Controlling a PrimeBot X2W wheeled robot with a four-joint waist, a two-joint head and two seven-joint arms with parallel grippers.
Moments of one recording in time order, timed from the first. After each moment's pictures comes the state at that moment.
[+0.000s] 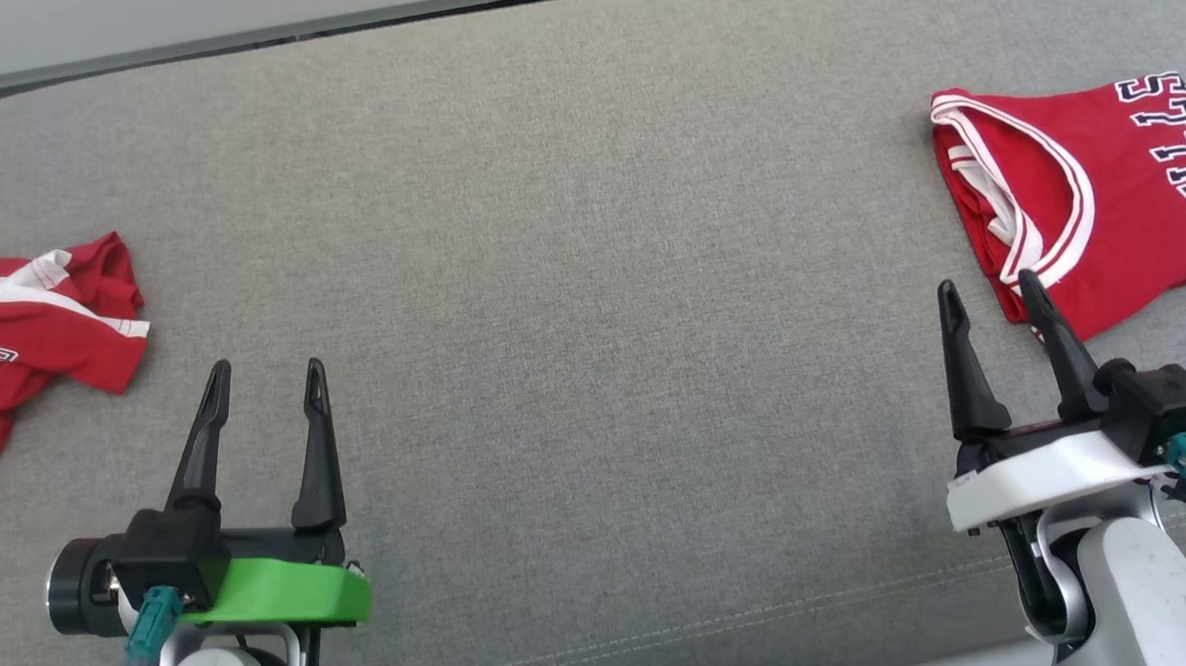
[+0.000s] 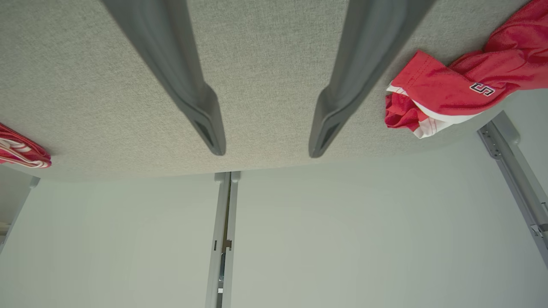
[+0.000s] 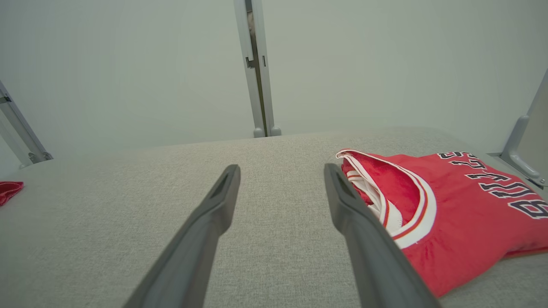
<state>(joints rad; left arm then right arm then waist) -0.11 0.17 -0.15 0.06 -0.22 0.02 -0.26 -0.17 -0.12 0.03 0.12 0.22 0.13 -0.25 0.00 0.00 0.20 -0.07</state>
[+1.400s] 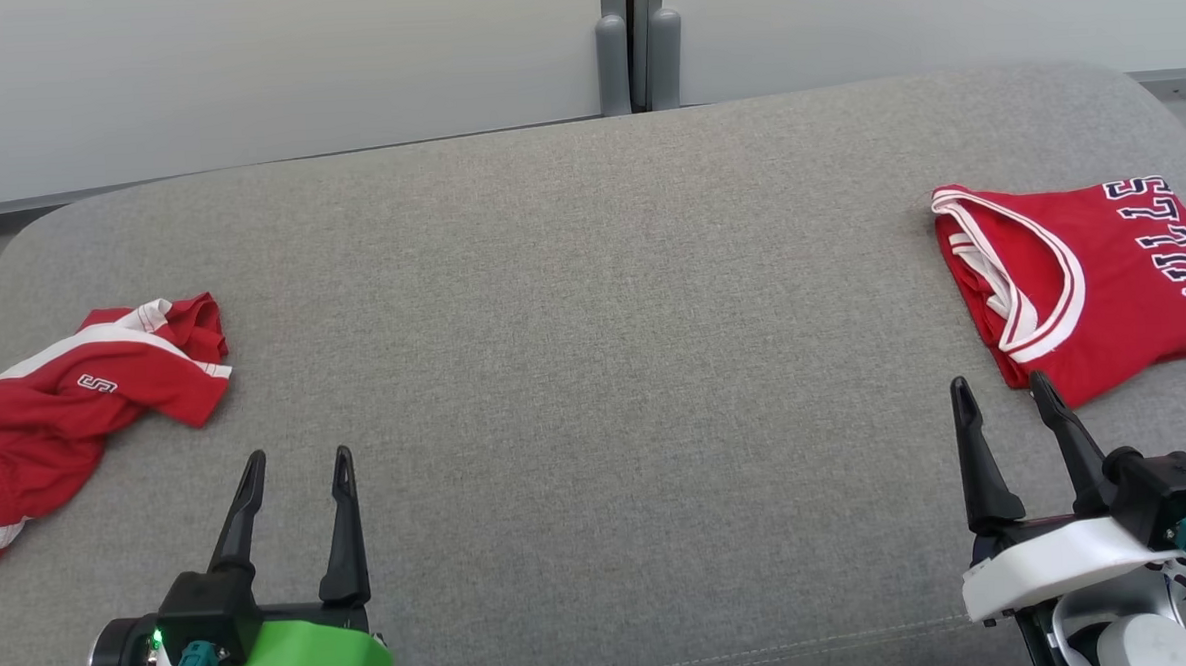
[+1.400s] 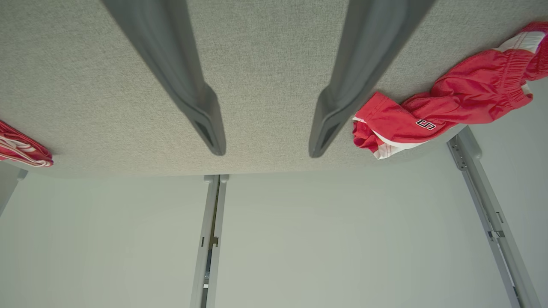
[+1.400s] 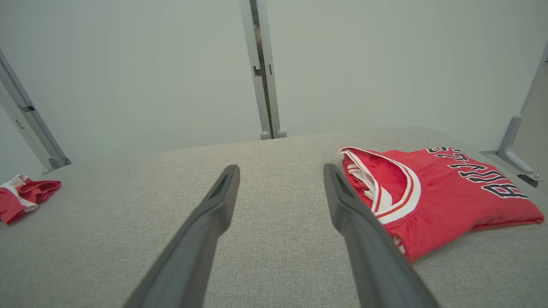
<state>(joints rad) -0.01 0.14 -0.15 0.13 -0.22 0.02 -0.26 0.02 -0.08 -0.01 0.01 0.20 0.13 -0.16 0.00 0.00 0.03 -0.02</state>
